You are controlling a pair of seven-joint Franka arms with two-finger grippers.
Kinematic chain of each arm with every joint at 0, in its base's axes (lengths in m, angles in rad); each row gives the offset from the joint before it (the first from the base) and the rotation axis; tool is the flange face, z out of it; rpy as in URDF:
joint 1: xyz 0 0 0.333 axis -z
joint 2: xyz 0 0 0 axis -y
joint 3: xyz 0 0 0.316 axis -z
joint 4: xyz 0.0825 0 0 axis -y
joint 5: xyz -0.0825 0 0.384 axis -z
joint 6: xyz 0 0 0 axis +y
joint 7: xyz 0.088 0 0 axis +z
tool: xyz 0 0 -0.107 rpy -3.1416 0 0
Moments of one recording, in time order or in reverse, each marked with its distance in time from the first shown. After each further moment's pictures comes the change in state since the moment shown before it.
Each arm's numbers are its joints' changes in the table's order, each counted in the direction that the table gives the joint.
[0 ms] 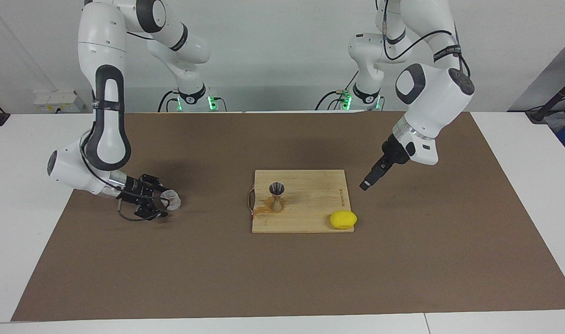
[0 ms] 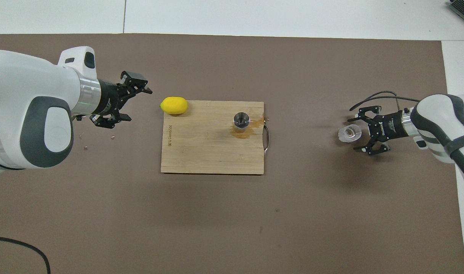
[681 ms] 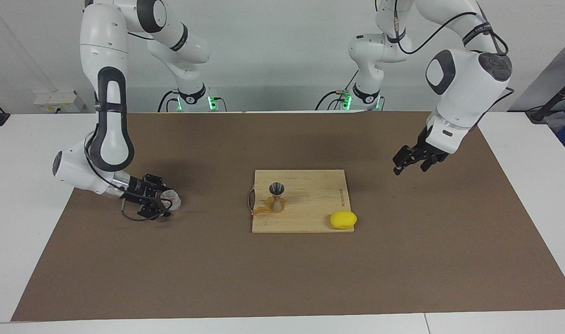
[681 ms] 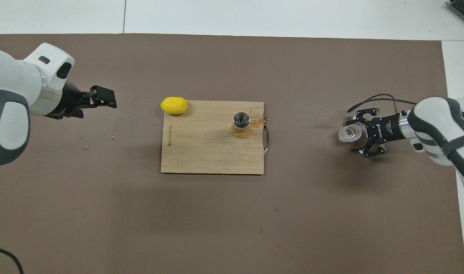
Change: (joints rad) left arm -0.120 0.046 -0.028 0.051 -0.220 0.236 -0.667; right arm -0.001 0.000 0.000 -0.024 -0.024 -0.014 0.000
